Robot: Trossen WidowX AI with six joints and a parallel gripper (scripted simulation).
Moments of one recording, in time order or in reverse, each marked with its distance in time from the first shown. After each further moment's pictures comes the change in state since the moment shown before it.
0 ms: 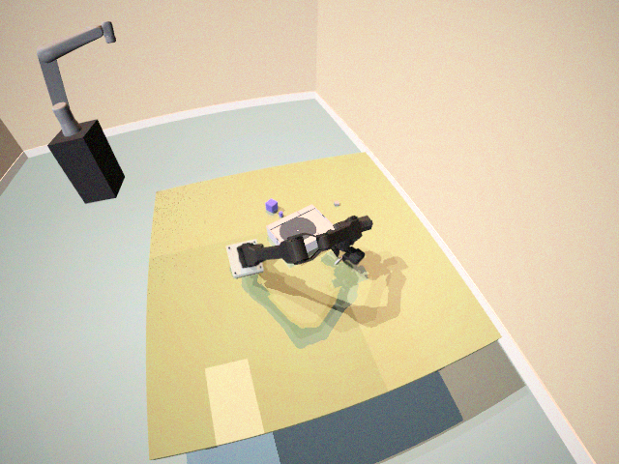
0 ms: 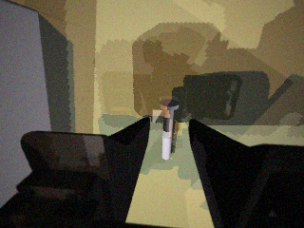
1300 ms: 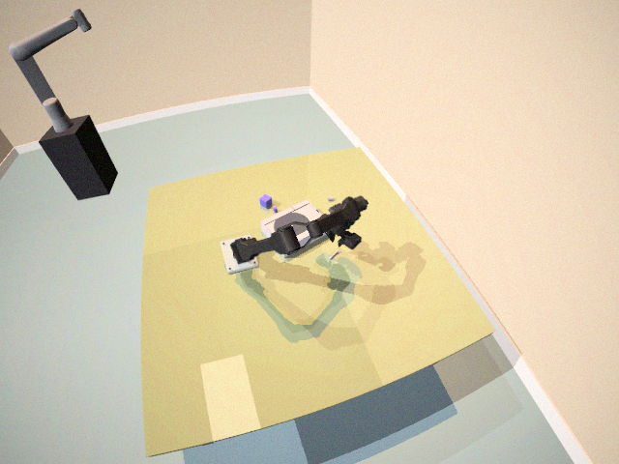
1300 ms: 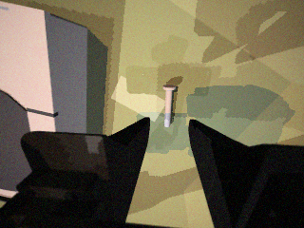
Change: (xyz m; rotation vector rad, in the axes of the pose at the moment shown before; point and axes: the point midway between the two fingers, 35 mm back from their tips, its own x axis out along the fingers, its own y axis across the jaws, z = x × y) arm -0.063 0.002 0.001 -0.005 -0.001 0.005
